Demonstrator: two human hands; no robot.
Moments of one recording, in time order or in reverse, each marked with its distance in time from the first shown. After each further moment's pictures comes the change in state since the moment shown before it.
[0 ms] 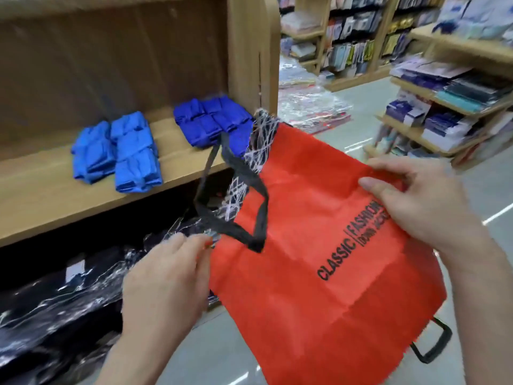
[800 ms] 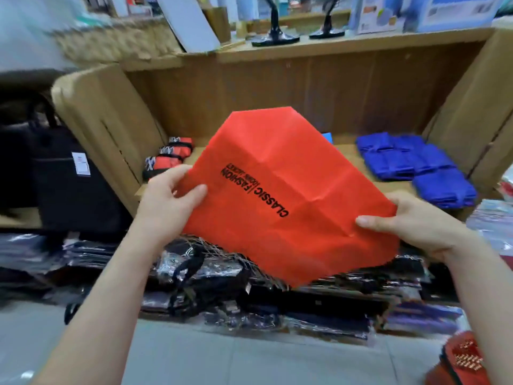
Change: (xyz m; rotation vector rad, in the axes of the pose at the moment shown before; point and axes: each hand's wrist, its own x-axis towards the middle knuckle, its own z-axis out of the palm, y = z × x) left_hand -0.039 -0.226 -0.159 -0.565 0.269 -0.605; right_hand 0.053 -0.158 0.206 0.611 -0.948 0.017
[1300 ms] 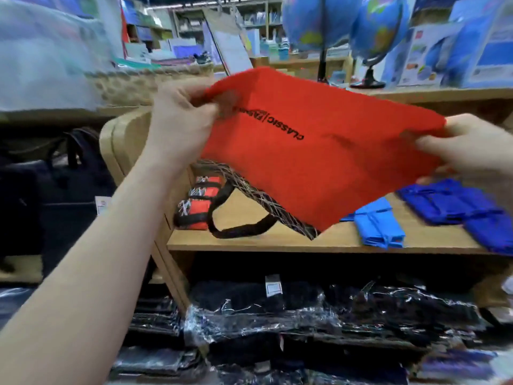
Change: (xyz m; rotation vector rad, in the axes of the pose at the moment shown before) left_hand 0.176 0.019 -0.129 -0.243 0.048 0.433; right_hand 0.109 -0.170 0.052 -0.142 0.414 -0.216
